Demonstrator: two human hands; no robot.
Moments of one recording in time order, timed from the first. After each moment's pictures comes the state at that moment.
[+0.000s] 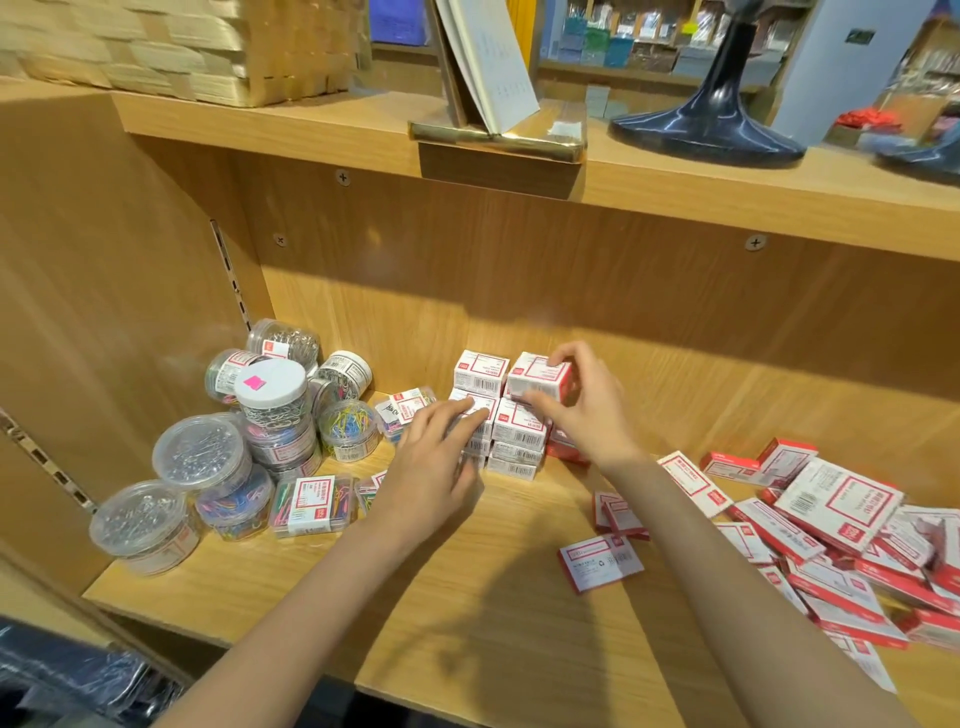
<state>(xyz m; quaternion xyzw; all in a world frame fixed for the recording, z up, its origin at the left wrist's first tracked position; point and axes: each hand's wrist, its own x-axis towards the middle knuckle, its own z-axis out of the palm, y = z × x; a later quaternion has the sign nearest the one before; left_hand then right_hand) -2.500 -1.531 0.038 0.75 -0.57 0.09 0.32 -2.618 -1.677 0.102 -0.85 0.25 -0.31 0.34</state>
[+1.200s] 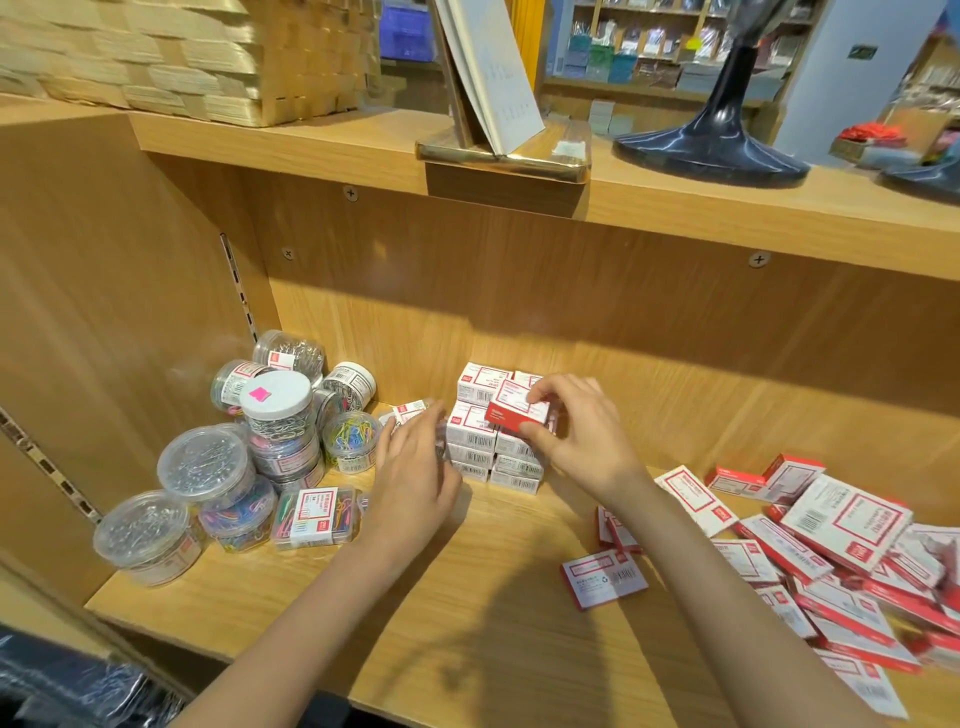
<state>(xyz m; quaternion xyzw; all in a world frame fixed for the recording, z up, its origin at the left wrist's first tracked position) -2.501 -1.523 0.040 0.79 -0.47 0.10 0.38 -2.622 -1.661 0.111 -0.92 0.21 -0.26 0.22</state>
